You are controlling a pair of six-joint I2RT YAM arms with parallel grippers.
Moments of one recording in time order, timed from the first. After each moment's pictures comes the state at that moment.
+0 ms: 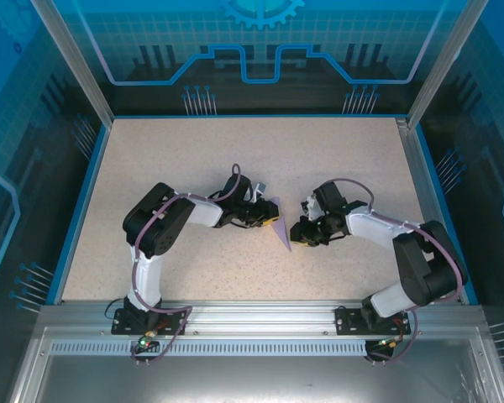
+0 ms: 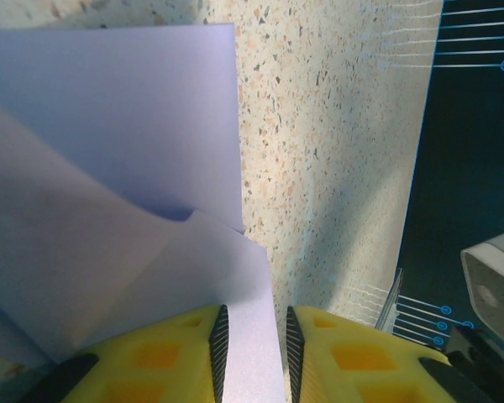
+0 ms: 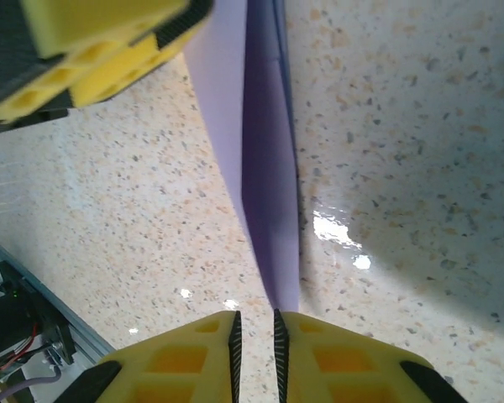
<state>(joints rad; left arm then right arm) -0.55 2.04 0.99 0.33 0.66 -1.00 0.40 1.49 0.73 -0.44 -0.56 0.56</state>
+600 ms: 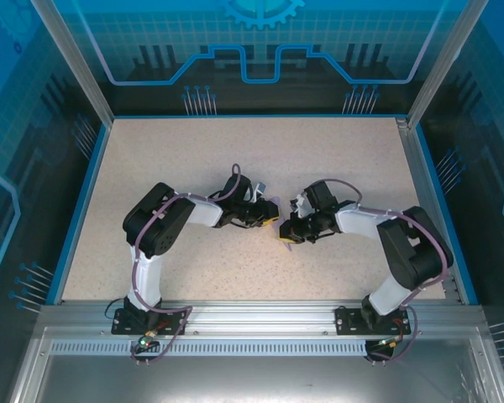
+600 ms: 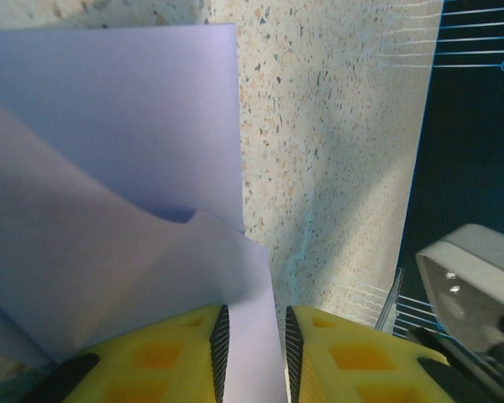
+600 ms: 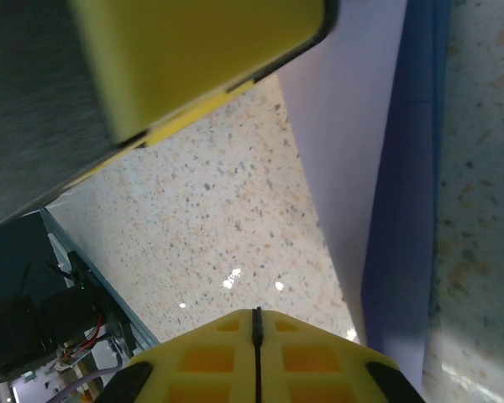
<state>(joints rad) -0.55 2.04 0.99 0.33 0.66 -1.00 0.44 1.65 0.76 -0.24 -0.70 0.67</state>
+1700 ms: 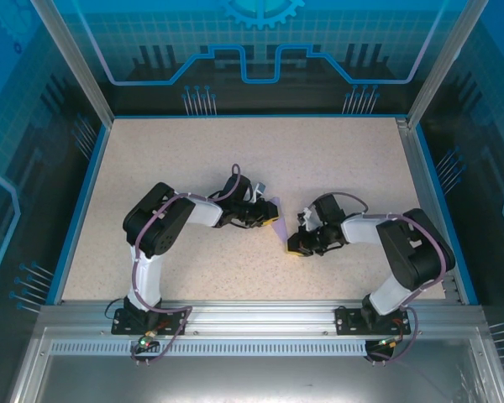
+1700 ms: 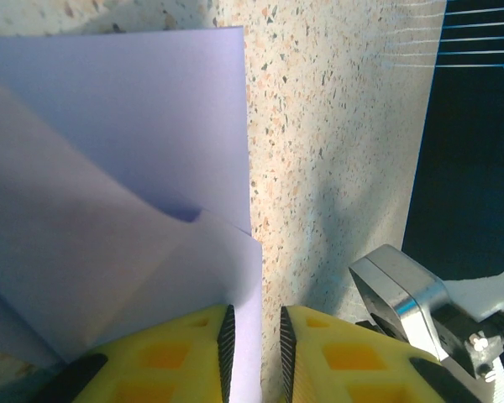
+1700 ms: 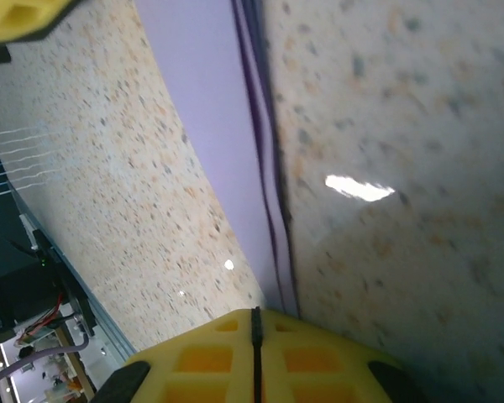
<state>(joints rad) -0.54 2.04 0.99 0.33 0.66 -1.00 0.39 1.60 0.59 -0.19 -0.72 0.58</state>
